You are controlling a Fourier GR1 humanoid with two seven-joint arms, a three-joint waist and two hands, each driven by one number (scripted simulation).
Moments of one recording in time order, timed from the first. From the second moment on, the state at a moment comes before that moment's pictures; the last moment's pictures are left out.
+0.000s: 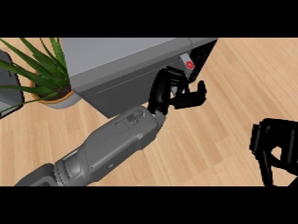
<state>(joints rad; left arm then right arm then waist) -0.98 0.01 -0.83 -0.83 0.90 0.73 -0.24 -0.20 -0.69 0.26 -1.77 -0.56 0.71 -0.35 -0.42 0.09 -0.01</state>
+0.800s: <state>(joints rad) -0.96 0.00 -0.80 -0.84 1.13 0.40 -0.27 -0.03 -0.62 0.37 -1.94 -0.55 0.64 -0.32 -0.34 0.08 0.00</state>
